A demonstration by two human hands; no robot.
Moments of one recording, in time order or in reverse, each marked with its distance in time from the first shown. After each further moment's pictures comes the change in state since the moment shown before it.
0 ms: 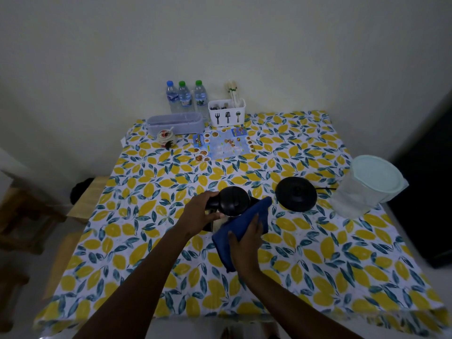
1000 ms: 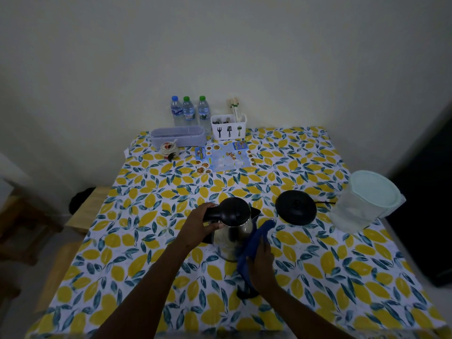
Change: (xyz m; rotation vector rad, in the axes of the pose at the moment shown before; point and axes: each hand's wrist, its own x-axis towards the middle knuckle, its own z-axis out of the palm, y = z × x) left_hand -0.004 -0.005 0.003 -0.160 0.062 -0.001; right_hand 0.023 0.060 -0.025 -0.288 -0.131 -0.120
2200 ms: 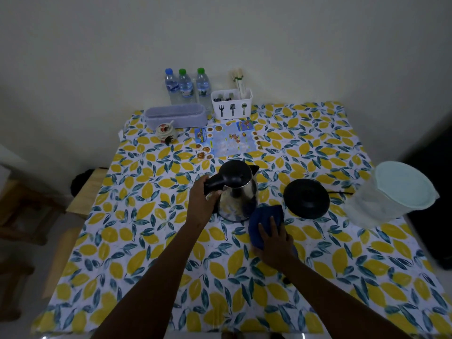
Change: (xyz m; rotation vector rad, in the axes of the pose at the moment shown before) left_hand 0.067 -0.013 0.012 -0.053 0.296 -0.176; right_hand 0.089 0.037 -0.017 -0.807 -0.331 -0.067
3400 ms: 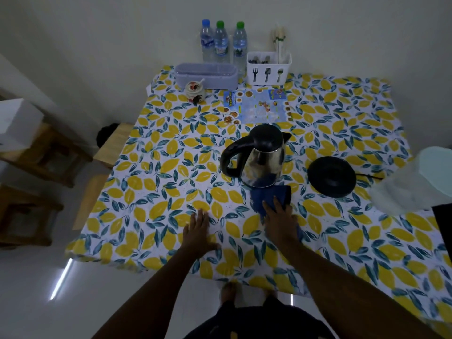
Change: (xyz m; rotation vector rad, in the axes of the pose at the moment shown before) left_hand -0.168 -0.125 -0.014 0.646 -0.571 -0.379; right_hand -0.020 -0.038 0.026 -0.088 0.109 -0.033
